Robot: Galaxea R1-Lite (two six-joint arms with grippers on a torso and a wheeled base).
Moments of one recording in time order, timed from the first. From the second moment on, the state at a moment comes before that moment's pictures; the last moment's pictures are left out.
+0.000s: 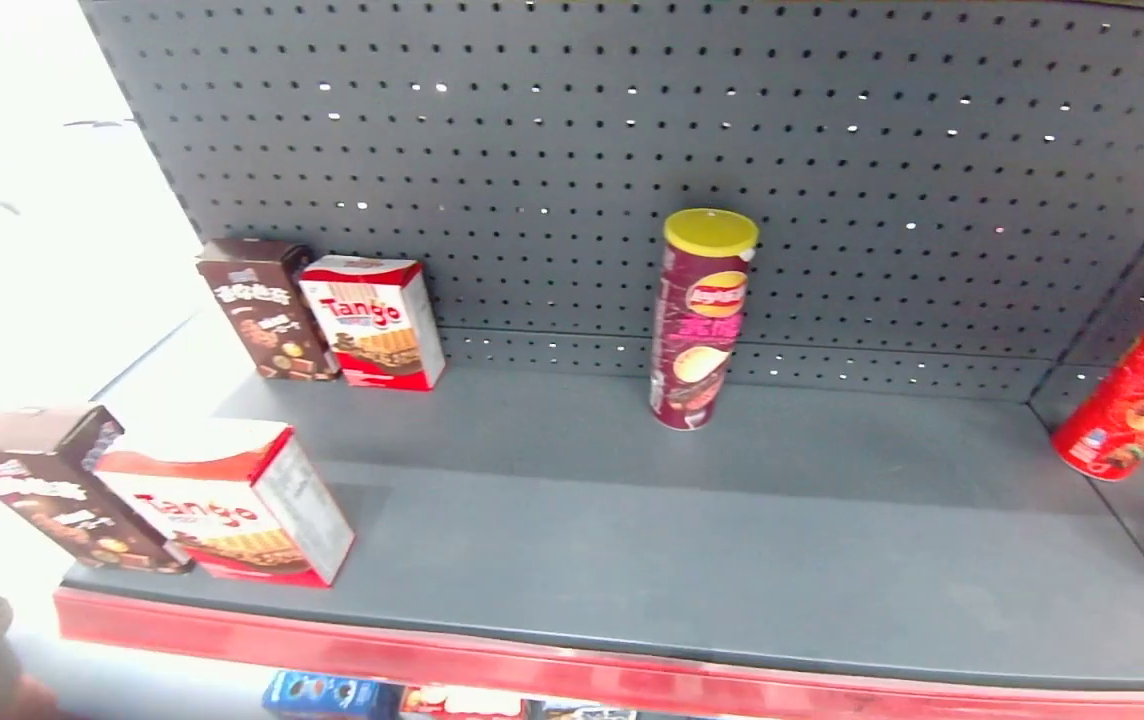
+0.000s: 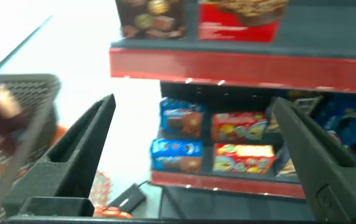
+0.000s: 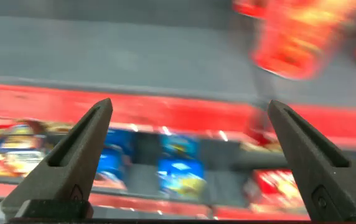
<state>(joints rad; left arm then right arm) 0.00 0.00 0.00 0.00 0.00 0.00 0.00 0.00 0.00 0.00 -0.02 -0.01</state>
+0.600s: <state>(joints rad) 0.00 0.00 0.00 0.00 0.00 0.00 0.00 0.00 0.00 0.00 -0.02 0.00</state>
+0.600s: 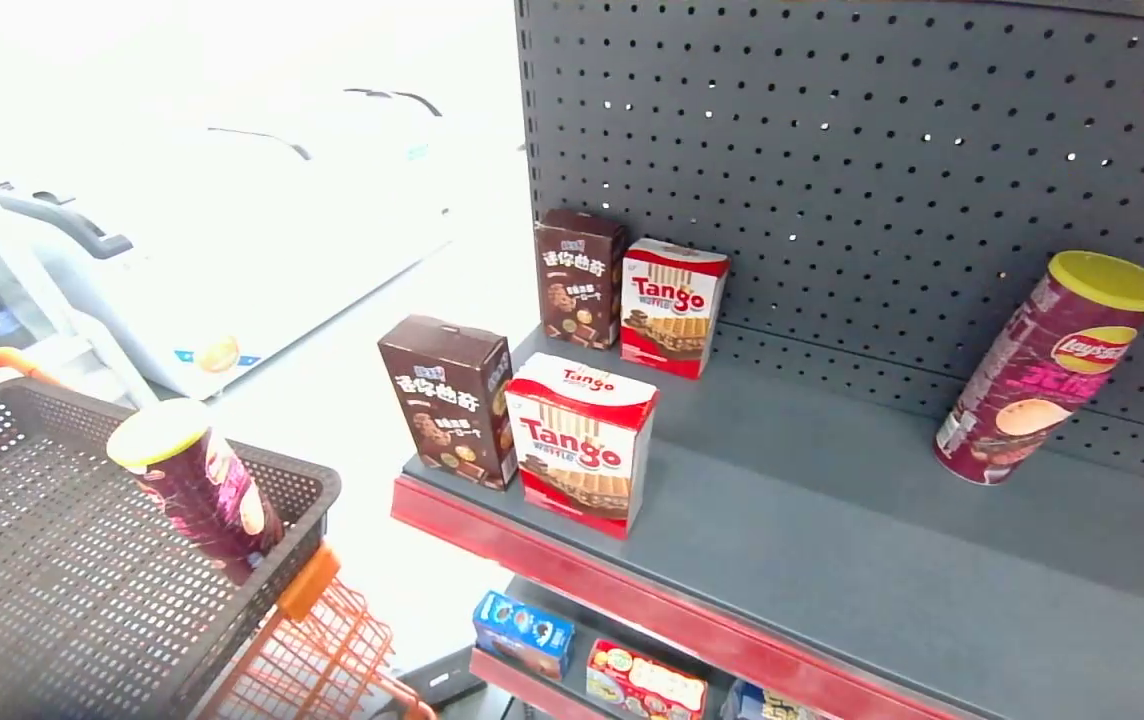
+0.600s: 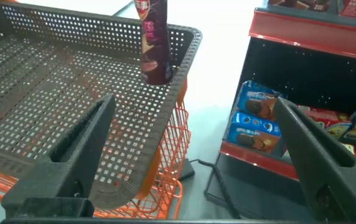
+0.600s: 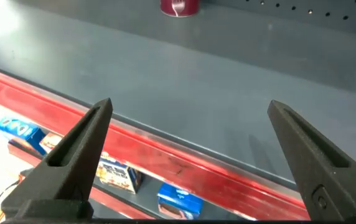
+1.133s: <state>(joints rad) 0.00 0.00 0.00 0.00 0.00 0.00 0.00 0.00 0.00 0.00 -0.02 0.00</state>
